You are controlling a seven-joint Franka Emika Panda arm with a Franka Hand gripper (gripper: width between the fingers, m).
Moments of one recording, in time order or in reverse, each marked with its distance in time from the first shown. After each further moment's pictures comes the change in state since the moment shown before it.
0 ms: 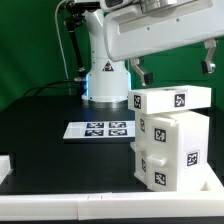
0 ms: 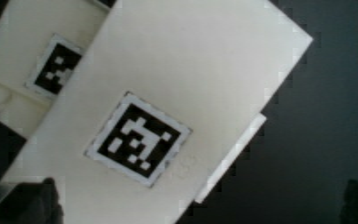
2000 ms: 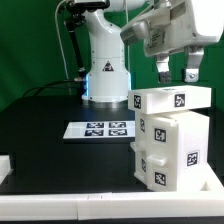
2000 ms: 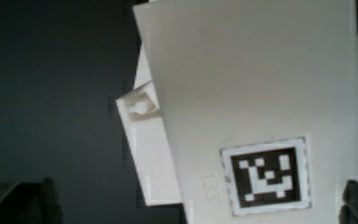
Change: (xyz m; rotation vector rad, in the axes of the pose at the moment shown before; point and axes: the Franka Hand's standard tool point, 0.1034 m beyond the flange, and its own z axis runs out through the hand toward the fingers) arm 0.000 0.005 0.006 -0.221 -0.120 -2.215
